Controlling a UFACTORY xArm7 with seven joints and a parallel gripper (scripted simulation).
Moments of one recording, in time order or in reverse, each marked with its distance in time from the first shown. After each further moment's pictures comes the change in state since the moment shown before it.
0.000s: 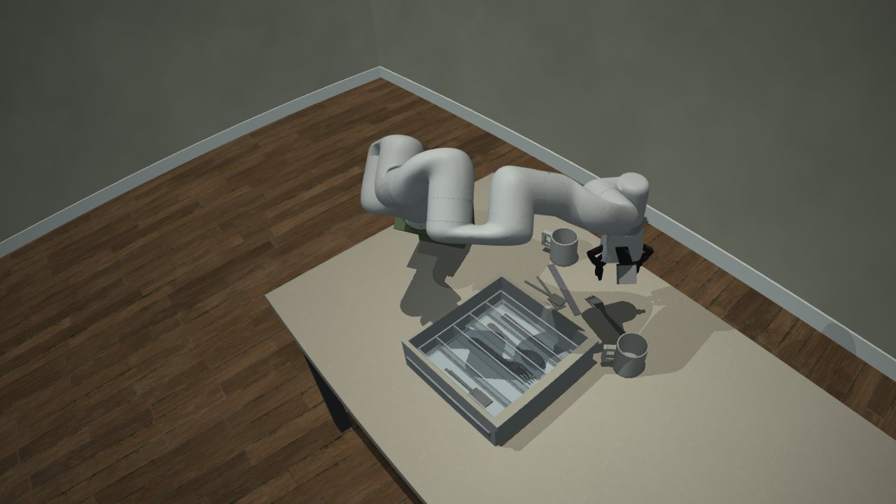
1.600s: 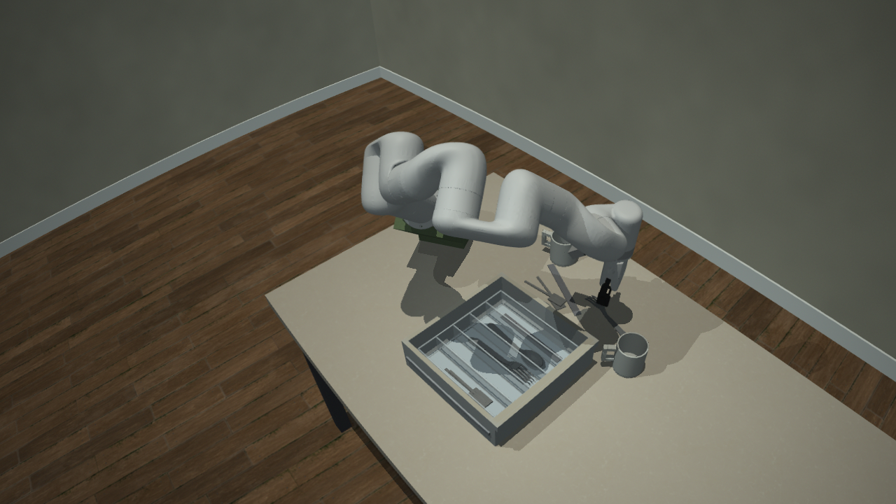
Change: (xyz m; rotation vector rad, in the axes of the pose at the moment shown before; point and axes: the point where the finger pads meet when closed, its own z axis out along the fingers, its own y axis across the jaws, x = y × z) arm -0.012 0.010 0.073 -0.081 -0.027 2.085
